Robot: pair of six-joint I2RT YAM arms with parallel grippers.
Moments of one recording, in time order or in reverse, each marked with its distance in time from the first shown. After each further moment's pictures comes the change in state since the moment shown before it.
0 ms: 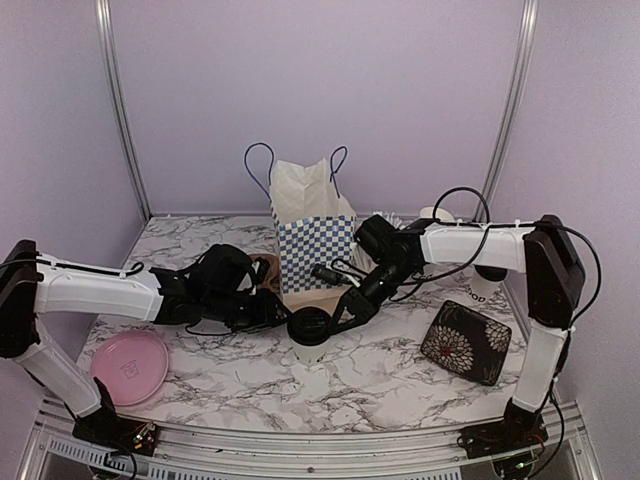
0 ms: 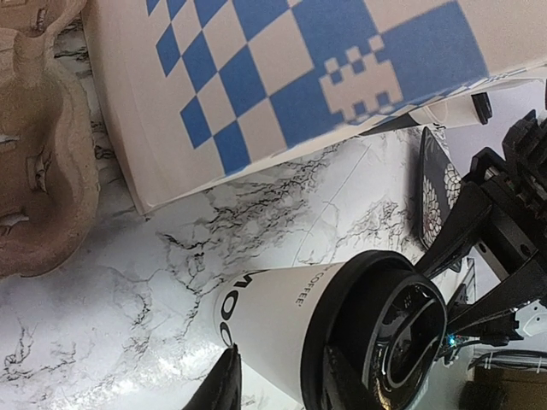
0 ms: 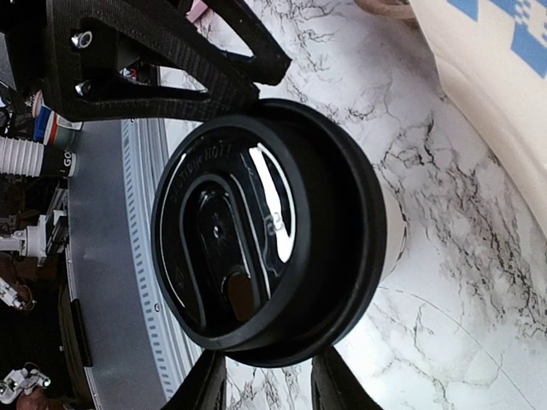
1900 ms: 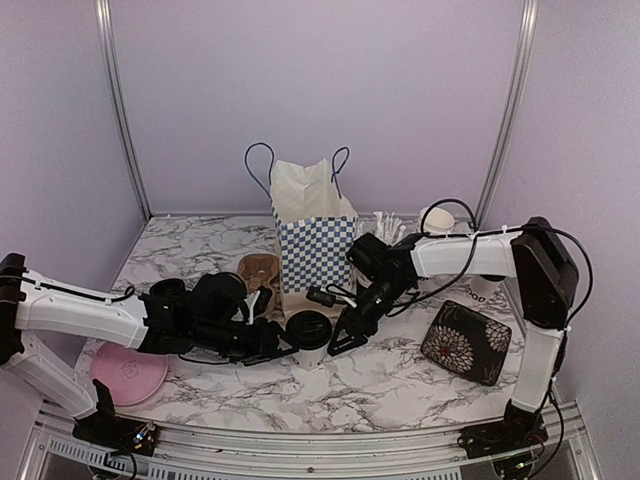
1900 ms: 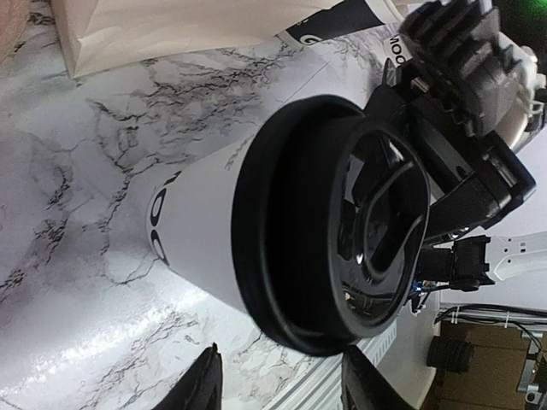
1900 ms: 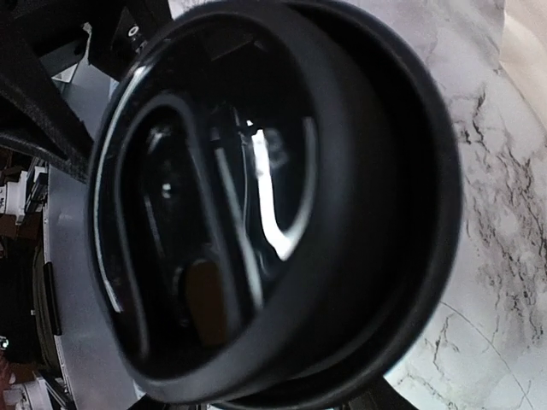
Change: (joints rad) left arm -0.124 -0.108 -0.169 0.122 0.054 -0.152; right arm 0.052 0.030 -0.065 0.024 0.011 -0.113
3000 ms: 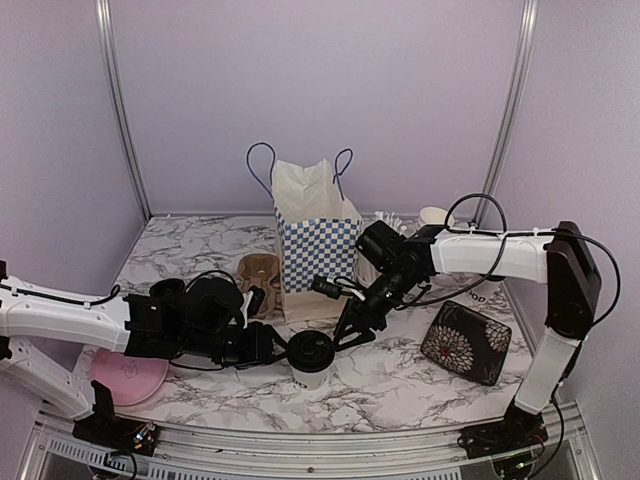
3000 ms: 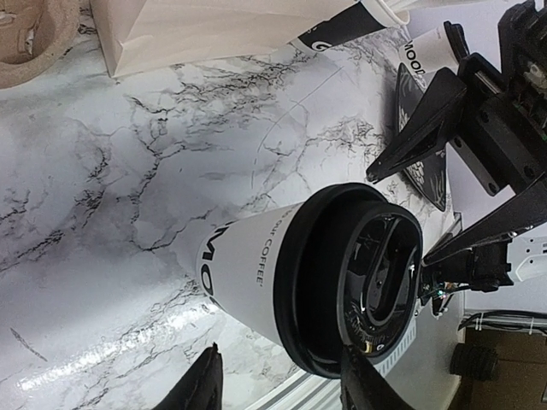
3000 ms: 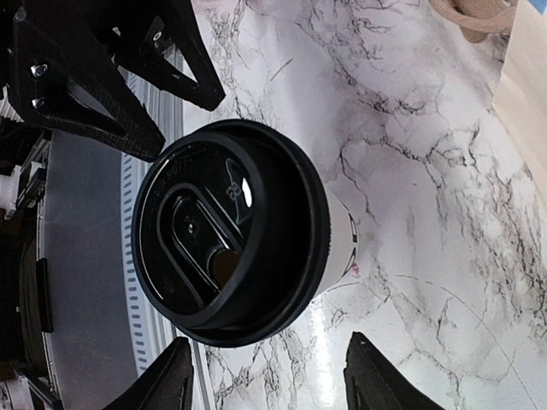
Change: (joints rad) left arm -0.093 -0.106 0.037 -0.195 -0.169 -0.009; right arm 0.012 -0.144 -0.032 -0.017 0.027 -0.011
